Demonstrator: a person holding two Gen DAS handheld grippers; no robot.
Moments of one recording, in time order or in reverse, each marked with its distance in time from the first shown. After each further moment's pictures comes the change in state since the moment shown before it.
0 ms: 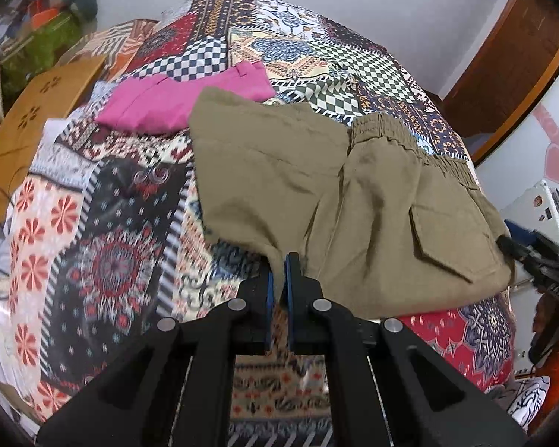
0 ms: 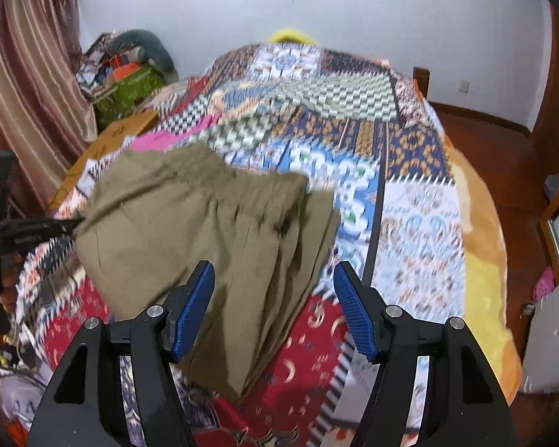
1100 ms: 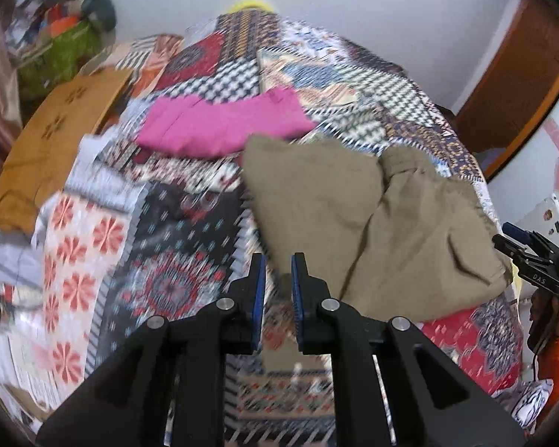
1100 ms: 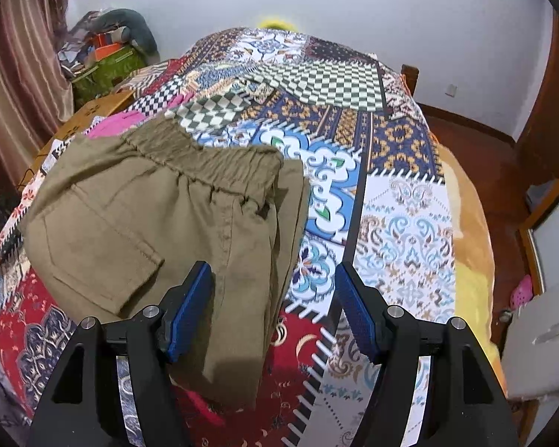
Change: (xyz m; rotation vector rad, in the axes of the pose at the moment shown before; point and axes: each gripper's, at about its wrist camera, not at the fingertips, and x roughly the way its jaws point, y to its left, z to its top) left arm -0.021 0.023 0.026 0.008 -0.065 0.053; right arm 0.018 -0.011 0.010 -0.040 -0.016 -0.101
